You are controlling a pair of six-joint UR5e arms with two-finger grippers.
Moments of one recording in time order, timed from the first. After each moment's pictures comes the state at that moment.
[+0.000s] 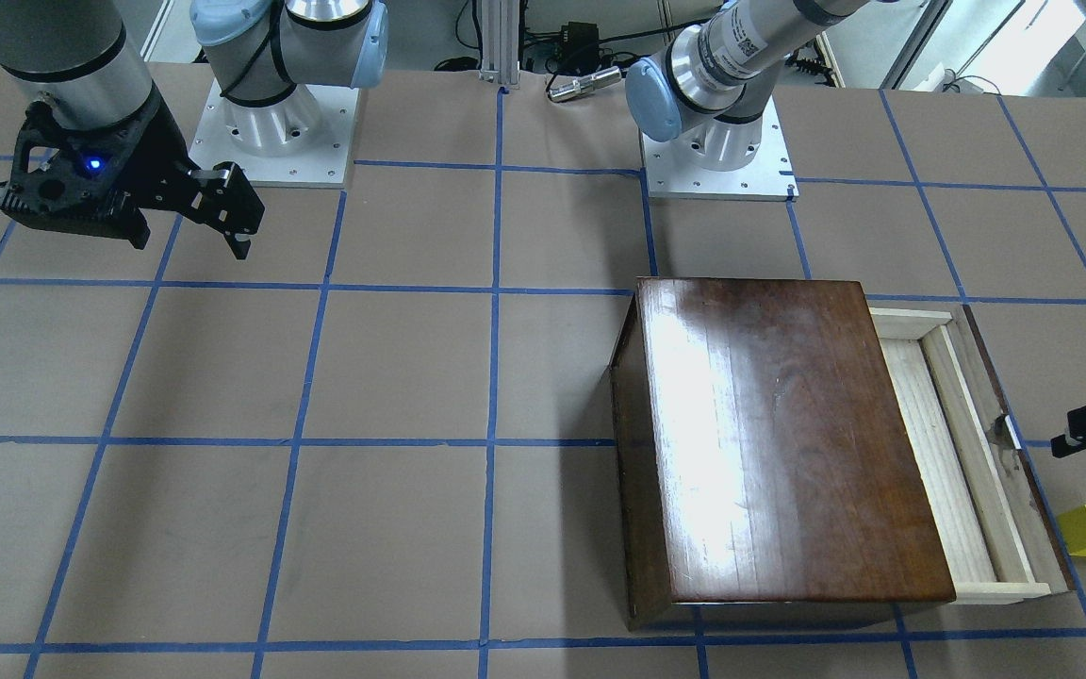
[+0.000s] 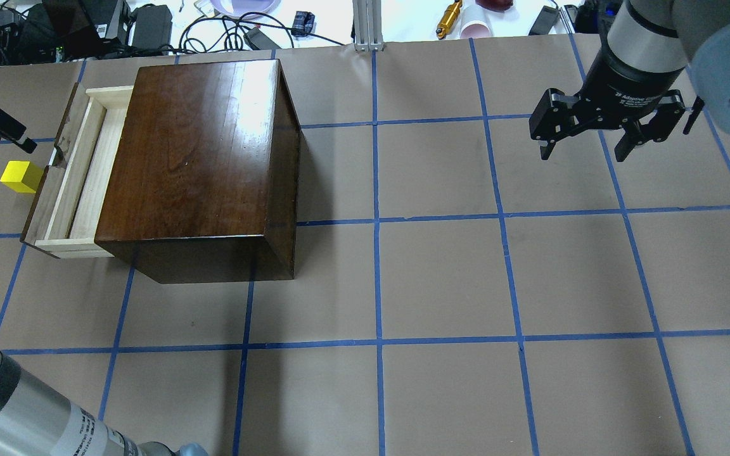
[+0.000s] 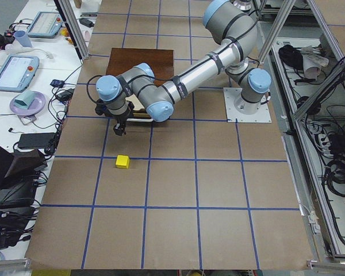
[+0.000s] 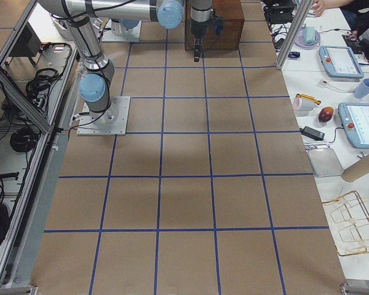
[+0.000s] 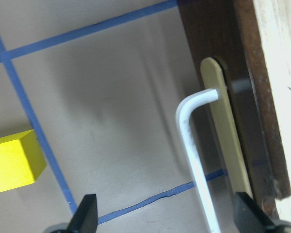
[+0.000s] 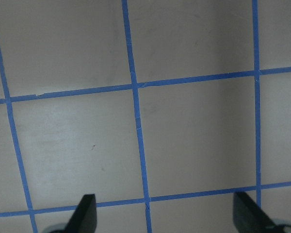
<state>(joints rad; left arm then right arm) -0.95 -2.13 -1.21 -1.45 1.50 0.92 1.52 -1.59 1.63 -1.60 -1.59 0.04</state>
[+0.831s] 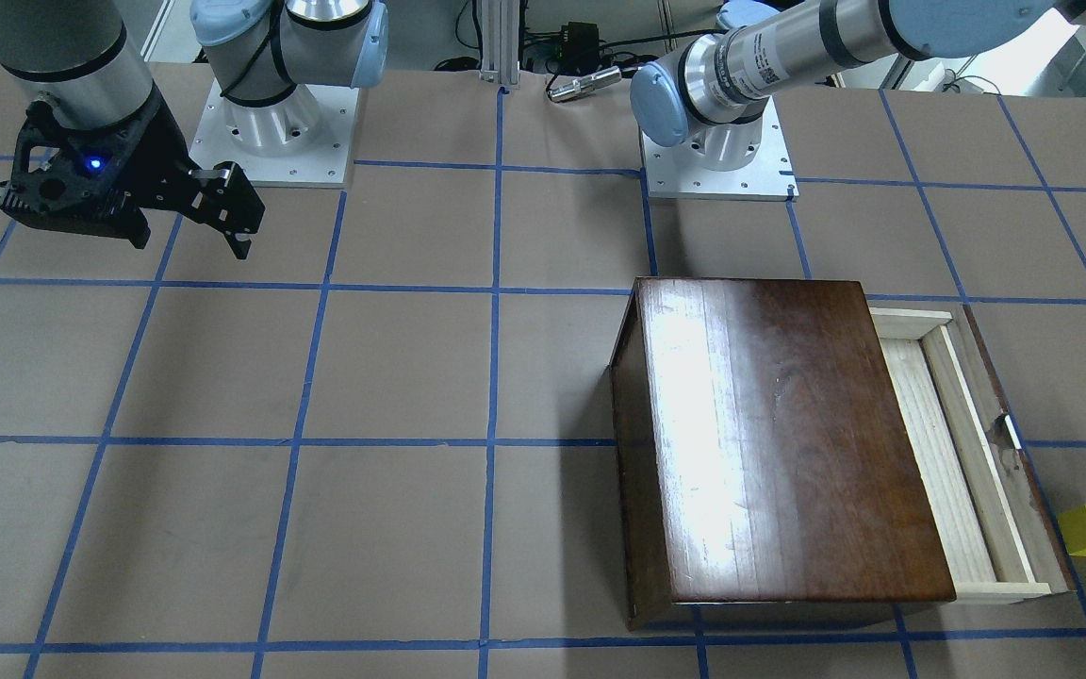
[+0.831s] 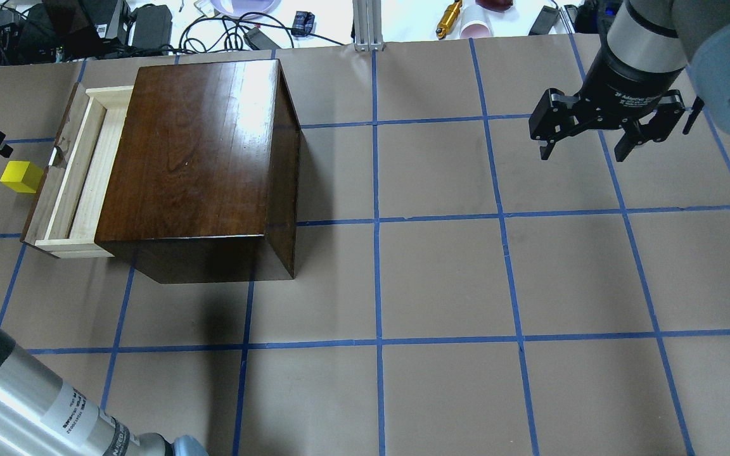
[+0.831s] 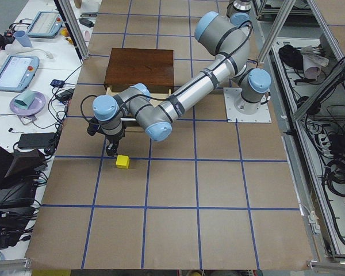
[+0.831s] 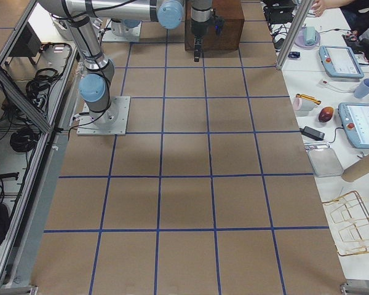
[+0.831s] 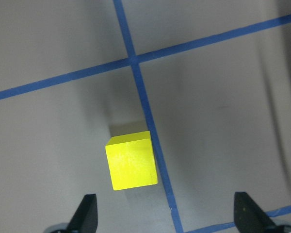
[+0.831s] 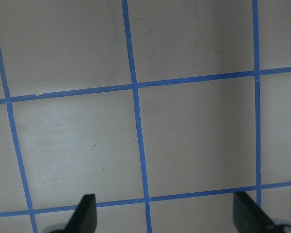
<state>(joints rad) -0.90 -2.29 -1.14 -1.28 1.58 0.89 1.52 -1.59 1.63 -1.60 -1.59 0.04</state>
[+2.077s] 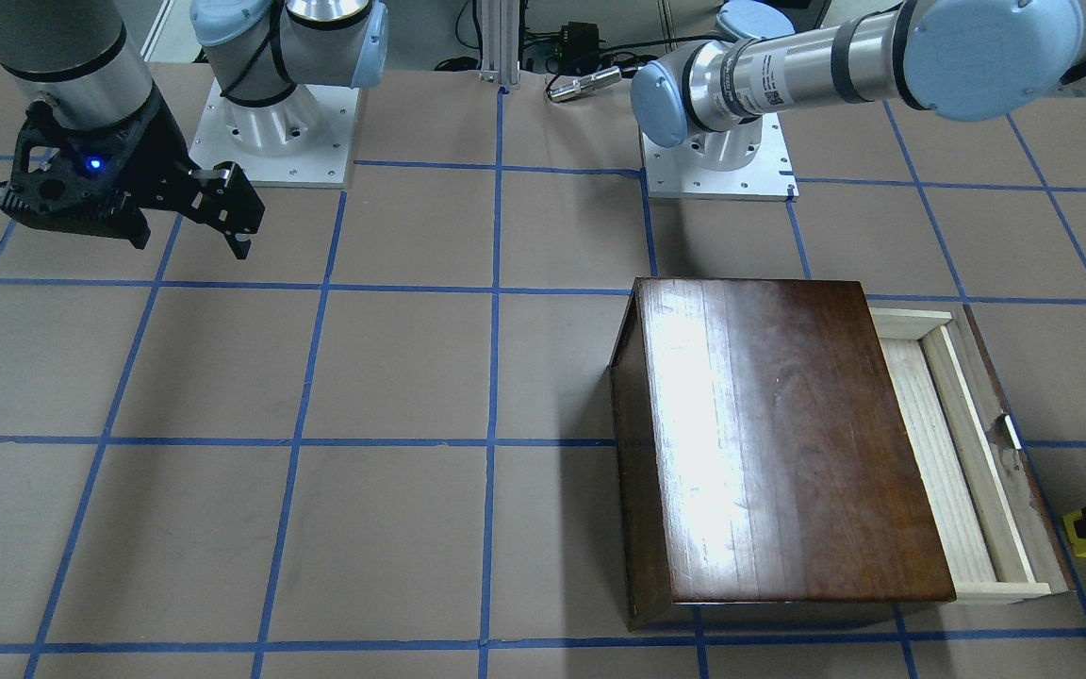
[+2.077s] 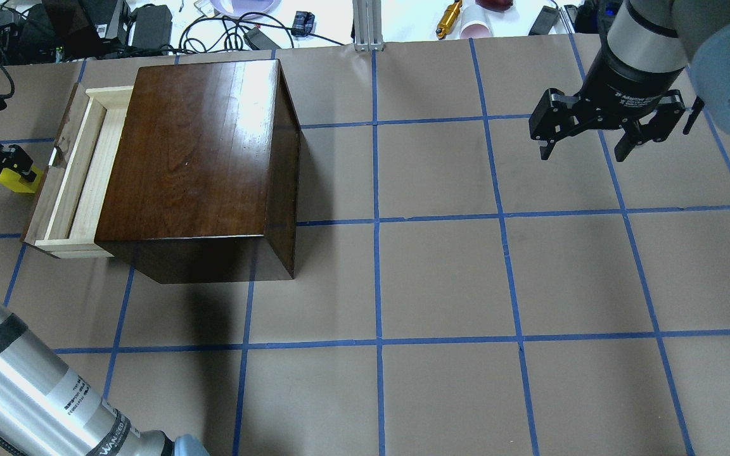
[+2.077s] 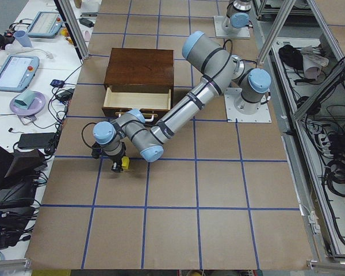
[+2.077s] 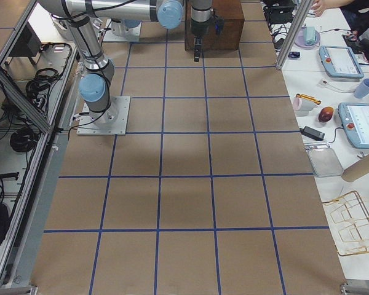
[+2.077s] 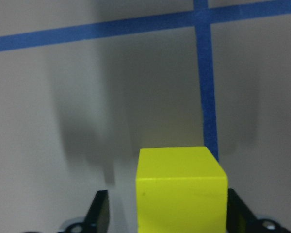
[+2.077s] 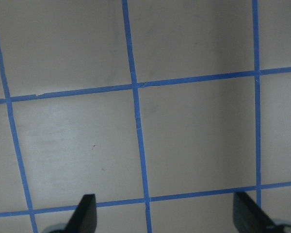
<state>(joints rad) -0.90 -2.42 -1.12 -1.19 1.61 0.77 1.52 -1.59 1.63 -1.60 -1.59 0.04</state>
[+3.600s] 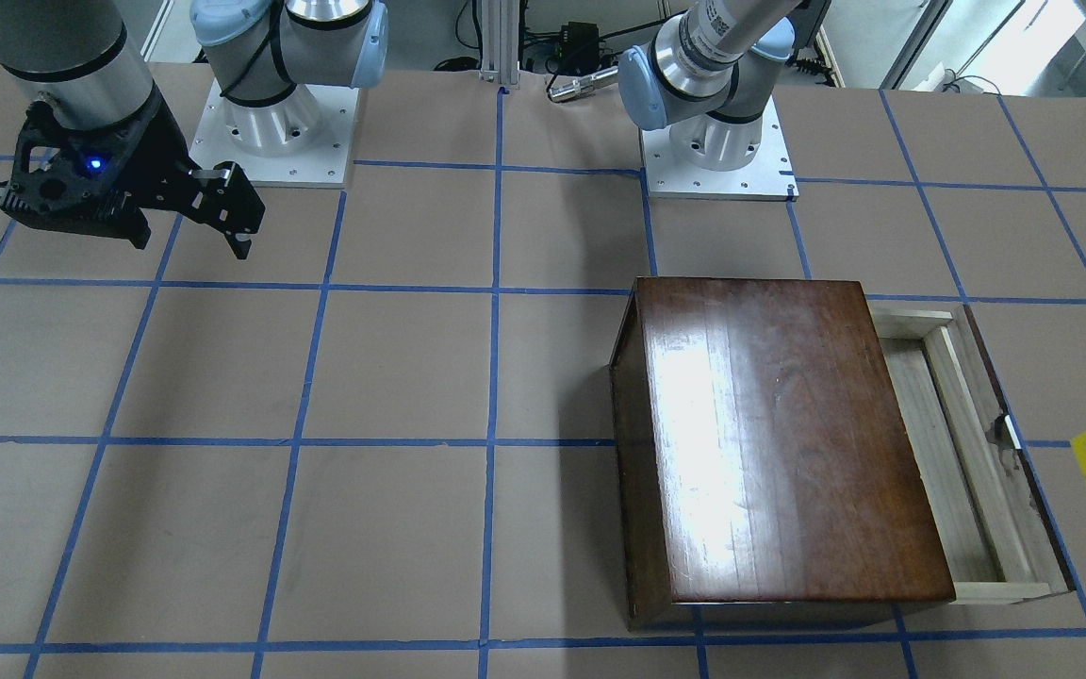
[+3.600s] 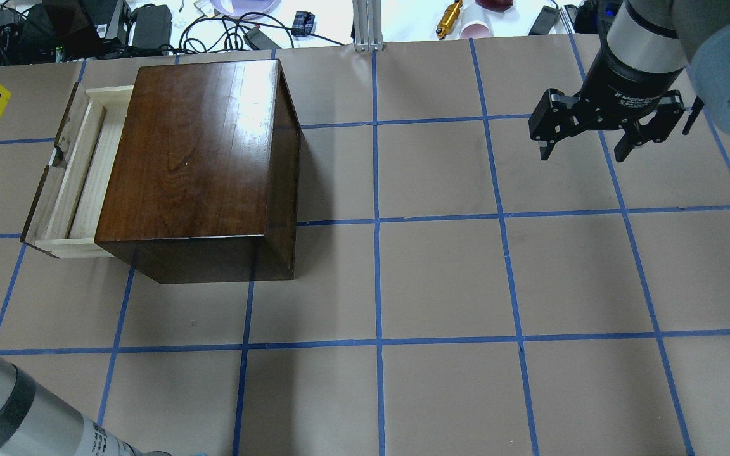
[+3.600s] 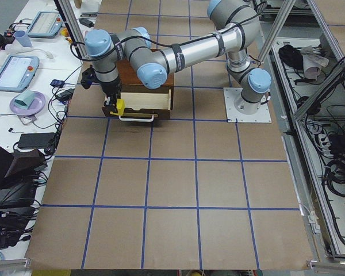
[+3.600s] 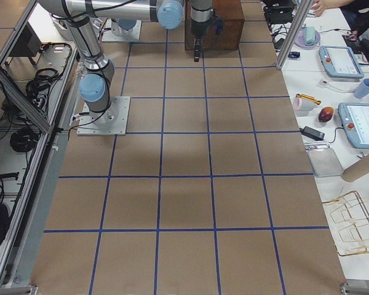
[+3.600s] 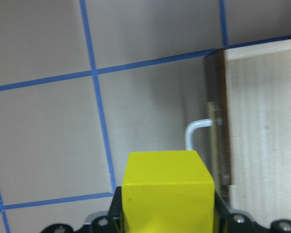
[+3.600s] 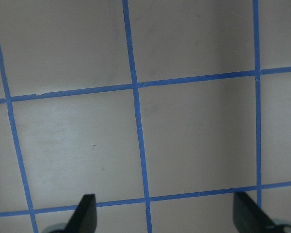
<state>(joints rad) -1.13 -2.03 -1.09 -1.58 1.54 0.53 1.52 -1.59 1.63 -1.60 -1.58 0.04</state>
